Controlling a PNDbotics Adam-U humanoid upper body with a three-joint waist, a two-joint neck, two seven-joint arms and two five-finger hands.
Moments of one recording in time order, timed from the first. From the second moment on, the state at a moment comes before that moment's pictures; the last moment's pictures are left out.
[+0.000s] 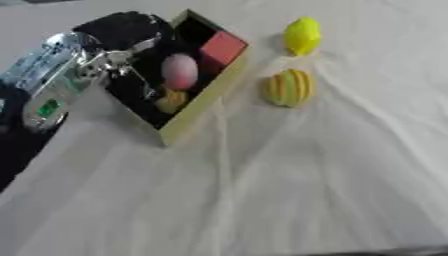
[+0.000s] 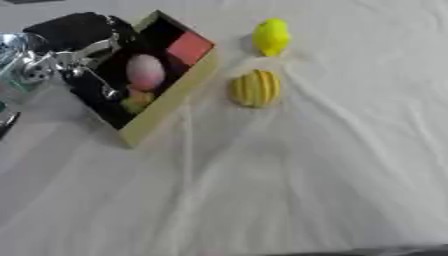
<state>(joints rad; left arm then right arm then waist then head) -0.85 0.66 -0.42 -1.57 -0.85 0.06 -0.49 -0.39 -0.59 -0.09 -1.98 -0.25 -0.26 -0.03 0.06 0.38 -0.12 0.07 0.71</state>
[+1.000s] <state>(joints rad) -0.70 0.67 -0.06 -1.98 -0.36 0.08 0.51 -0.41 -0.64 -0.10 -1.98 -0.24 -0.31 -0.06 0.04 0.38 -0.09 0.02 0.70</state>
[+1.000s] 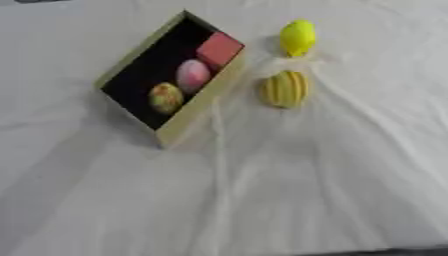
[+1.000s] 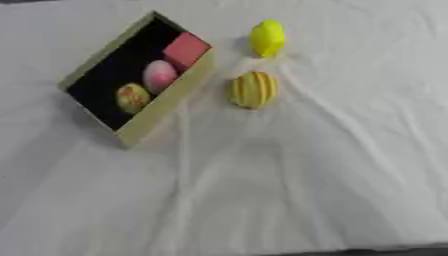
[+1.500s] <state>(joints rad) -0.53 0.62 0.04 -1.98 -0.12 -0.13 0.65 -0.43 -0.83 -0.05 -1.98 -0.09 -0.30 -0.03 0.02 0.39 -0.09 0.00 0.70</state>
